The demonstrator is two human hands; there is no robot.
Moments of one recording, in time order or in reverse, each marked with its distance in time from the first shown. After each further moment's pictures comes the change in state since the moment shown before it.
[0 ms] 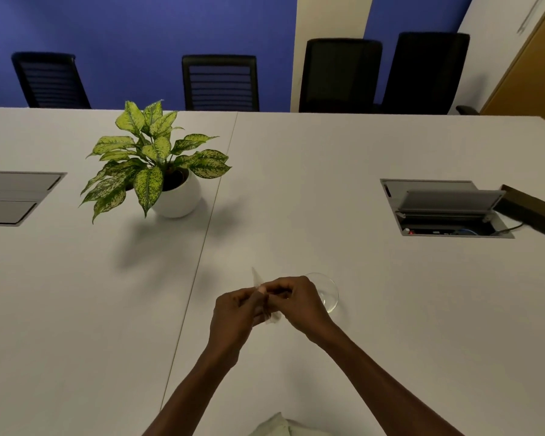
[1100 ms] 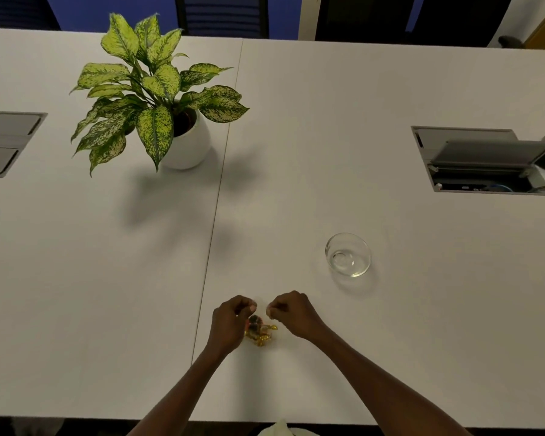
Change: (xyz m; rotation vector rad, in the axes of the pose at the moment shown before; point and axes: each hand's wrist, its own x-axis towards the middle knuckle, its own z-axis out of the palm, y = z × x) left_hand 0.051 -0.151 -0.109 0.573 -0.028 -0.098; right_hand 0.012 0.118 0.099 -0.337 -0.219 0.252
